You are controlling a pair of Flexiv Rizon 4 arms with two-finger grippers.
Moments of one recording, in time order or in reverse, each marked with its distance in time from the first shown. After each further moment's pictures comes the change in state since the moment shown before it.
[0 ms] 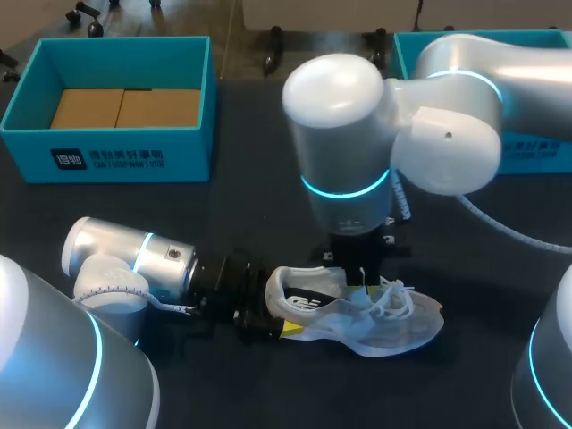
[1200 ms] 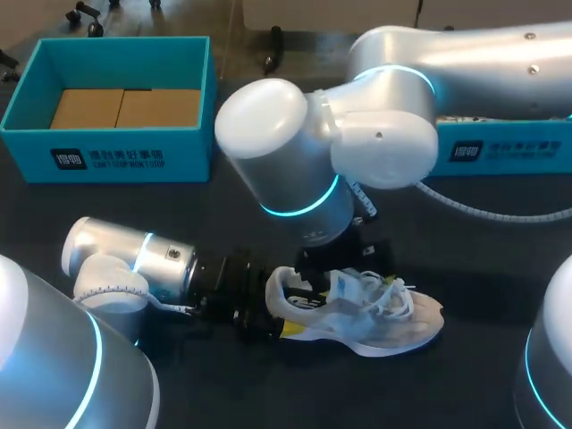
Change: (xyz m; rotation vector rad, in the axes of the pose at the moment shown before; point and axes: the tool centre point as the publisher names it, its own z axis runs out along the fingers) left arm 0.000 0.000 0.000 0.000 0.000 0.000; right arm 0.009 0.007 0.008 -0.052 -0.177 -0.148
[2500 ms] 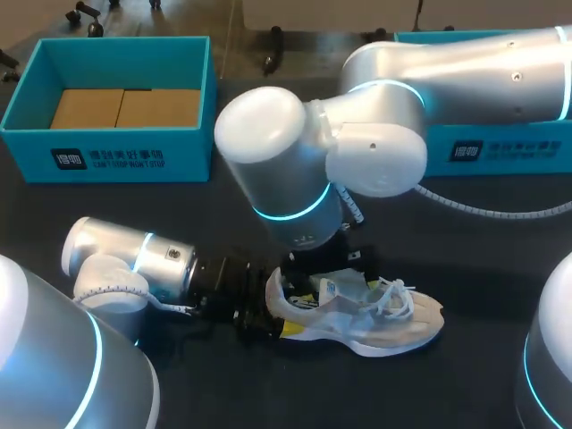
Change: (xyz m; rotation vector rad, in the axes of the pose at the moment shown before) left arm 0.000 0.000 0.000 0.000 0.000 0.000; right arm 0.027 0.010 0.015 -0.003 0.037 -0.009
